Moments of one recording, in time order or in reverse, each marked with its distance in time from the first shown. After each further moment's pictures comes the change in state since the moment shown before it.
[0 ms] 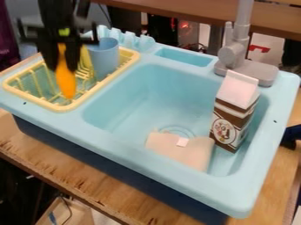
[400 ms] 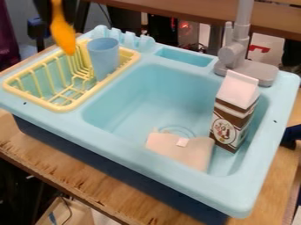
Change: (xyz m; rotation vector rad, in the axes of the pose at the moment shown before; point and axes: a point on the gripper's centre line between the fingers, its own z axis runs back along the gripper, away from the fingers) arm 0.000 -0.009 0.064 0.006 -0.132 0.154
